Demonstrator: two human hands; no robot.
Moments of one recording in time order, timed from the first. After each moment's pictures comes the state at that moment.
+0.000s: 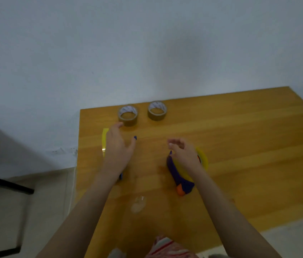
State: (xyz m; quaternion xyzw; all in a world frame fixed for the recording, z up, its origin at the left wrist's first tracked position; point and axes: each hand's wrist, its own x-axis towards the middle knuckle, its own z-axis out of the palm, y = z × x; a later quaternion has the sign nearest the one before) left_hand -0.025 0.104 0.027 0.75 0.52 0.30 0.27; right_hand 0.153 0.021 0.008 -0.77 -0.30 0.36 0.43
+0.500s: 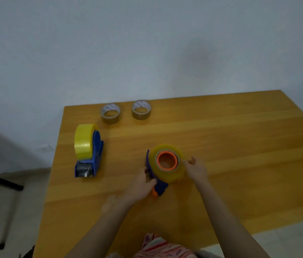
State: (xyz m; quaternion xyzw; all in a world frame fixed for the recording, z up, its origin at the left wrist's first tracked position) left_hand 0.070 -0.005 -0.041 0.67 0.51 0.02 0.54; right_hand 0.255 -0.048 -0.050 -0.86 -0.23 0.35 0.28
